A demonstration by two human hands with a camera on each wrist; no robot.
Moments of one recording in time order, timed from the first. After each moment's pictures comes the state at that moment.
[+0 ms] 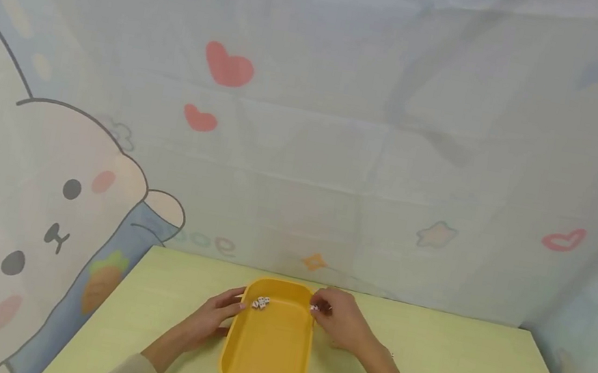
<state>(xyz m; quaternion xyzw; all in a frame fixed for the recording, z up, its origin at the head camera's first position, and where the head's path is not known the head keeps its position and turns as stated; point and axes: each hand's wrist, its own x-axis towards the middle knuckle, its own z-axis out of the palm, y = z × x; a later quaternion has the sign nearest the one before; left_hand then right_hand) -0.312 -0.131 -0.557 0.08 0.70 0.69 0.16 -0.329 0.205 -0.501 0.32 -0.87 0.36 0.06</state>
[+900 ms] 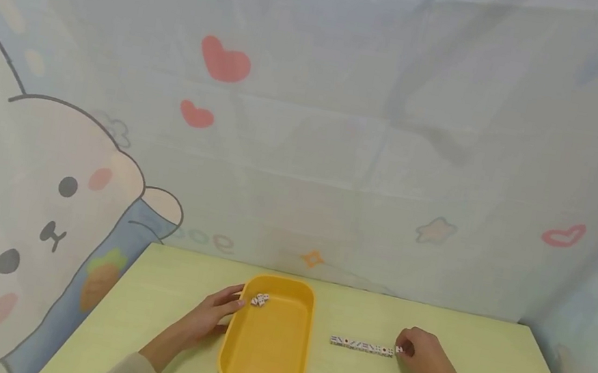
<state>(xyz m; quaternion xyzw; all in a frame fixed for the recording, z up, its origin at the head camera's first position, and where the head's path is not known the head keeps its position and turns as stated) -0.315 -0.128 -0.555 0.06 0.70 0.70 0.15 -0.319 0.374 -0.551 0.24 -0.93 0.28 0.02</state>
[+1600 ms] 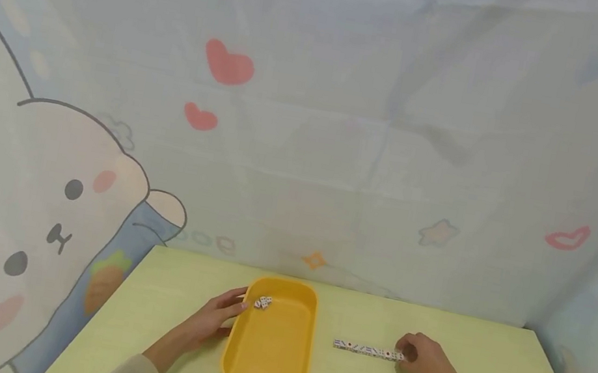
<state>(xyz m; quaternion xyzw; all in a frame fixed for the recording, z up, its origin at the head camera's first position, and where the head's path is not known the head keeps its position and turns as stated) -0.313 -0.135 -0.560 0.07 0.69 0.70 0.16 -0.304 0.369 -0.554 0.24 -0.91 0.34 -0.01</state>
